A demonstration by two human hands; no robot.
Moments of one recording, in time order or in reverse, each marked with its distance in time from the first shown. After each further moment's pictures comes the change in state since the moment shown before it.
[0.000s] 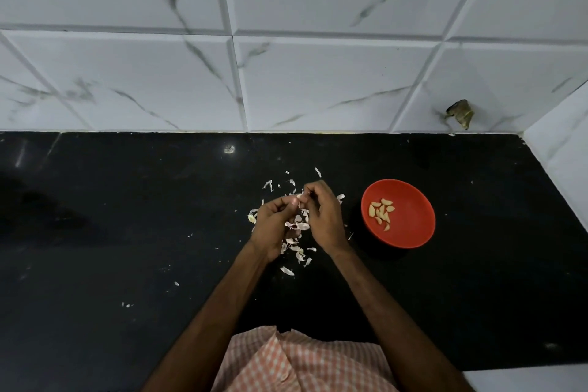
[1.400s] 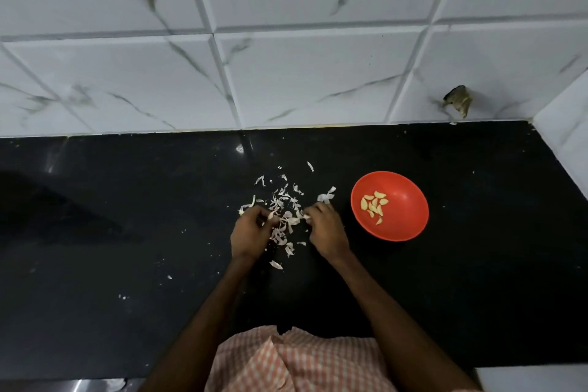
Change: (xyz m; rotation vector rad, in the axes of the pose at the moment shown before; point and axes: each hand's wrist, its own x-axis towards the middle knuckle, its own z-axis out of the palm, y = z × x) left_hand 0.016 -0.056 -0.039 1.023 0.407 0.226; right_hand -0.025 0.089 -0.016 -0.575 -0.281 0.000
